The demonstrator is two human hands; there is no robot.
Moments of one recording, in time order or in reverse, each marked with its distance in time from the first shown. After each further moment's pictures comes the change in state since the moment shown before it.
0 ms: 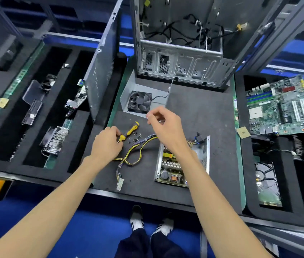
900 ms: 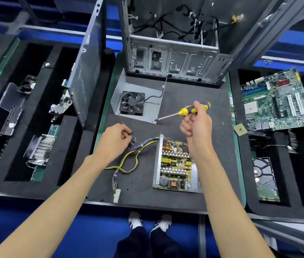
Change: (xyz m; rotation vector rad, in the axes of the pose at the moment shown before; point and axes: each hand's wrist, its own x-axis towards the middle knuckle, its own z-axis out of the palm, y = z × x) left_hand 0.031 0.027 0.009 -0.231 -0.059 0.180; right_hand 0.017 0.016 -0.051 0.817 0.427 0.430
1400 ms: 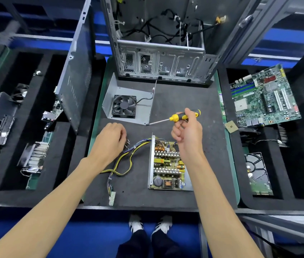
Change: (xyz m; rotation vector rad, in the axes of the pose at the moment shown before) left_hand 0.001 0.007 -0.001 0.246 0.084 0.290; right_hand -0.015 0.005 -0.009 0.070 0.041 0.063
